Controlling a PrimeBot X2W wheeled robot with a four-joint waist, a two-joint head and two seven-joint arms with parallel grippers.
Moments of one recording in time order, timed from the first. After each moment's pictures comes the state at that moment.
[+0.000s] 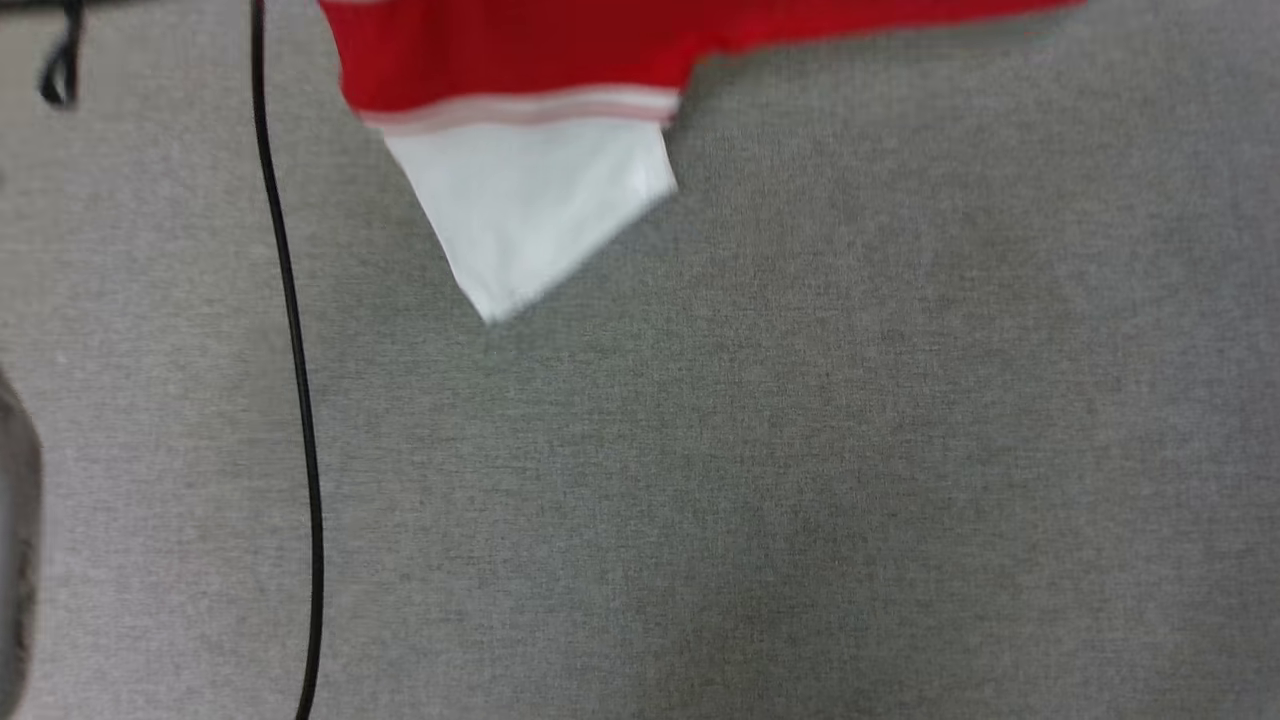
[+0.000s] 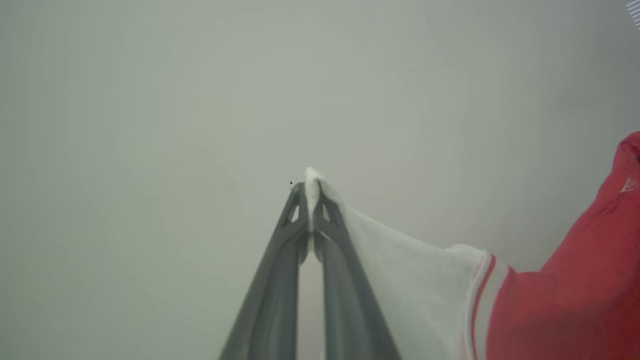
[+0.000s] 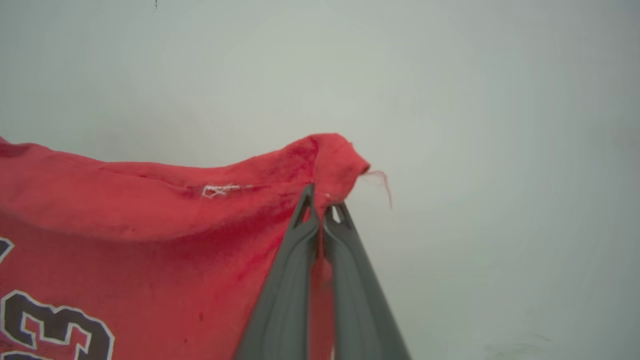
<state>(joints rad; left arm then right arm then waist) -1.44 0.39 -0.28 0.24 -0.26 -0.12 -0.12 -1.33 -0.53 0.19 0.31 0.43 0.13 0.23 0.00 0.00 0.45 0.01</state>
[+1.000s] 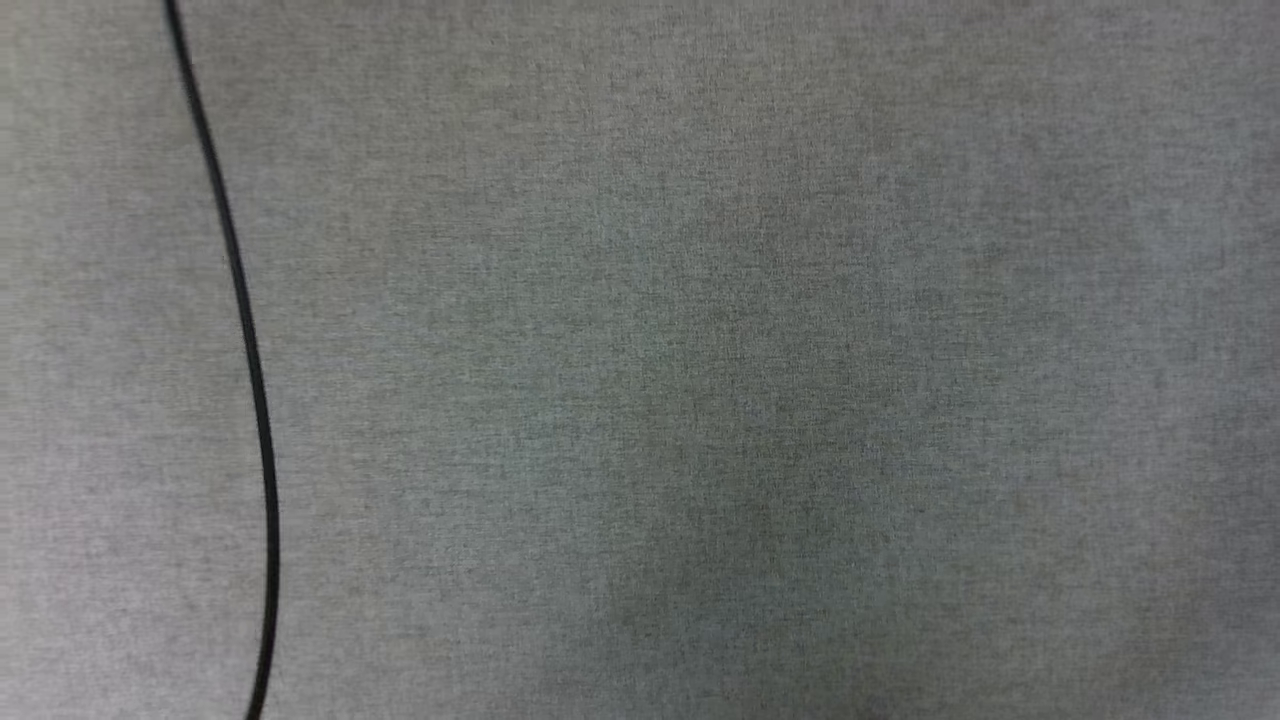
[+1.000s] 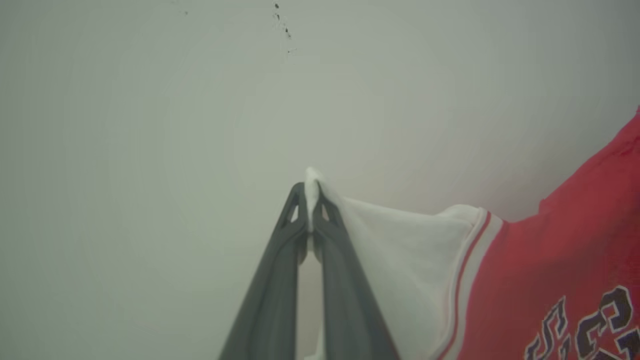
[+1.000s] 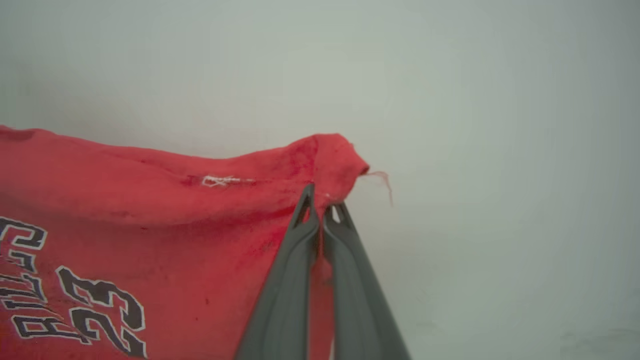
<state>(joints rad) -1.77 0.49 -0.54 0.68 -0.39 -0.13 -0.26 -1.71 -0.43 0.41 0.87 0.45 0.13 -0.07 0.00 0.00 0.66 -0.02</state>
